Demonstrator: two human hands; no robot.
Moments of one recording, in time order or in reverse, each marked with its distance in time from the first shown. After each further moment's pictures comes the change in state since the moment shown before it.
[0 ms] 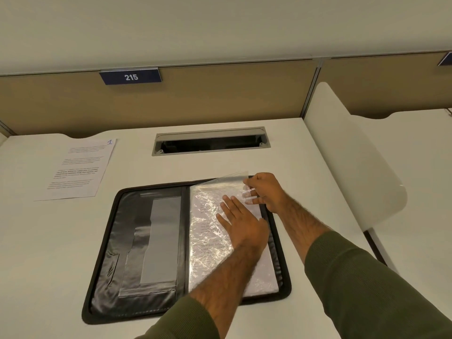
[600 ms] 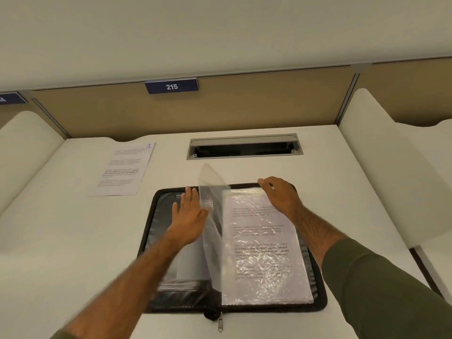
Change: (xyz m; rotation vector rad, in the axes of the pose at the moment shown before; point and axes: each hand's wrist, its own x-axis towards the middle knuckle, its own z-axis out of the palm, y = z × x) left_hand 0.030 -0.179 -0.157 -0.004 -0.036 0.102; right_hand 0.016 0.008 0.039 -0.656 0.027 -0.339
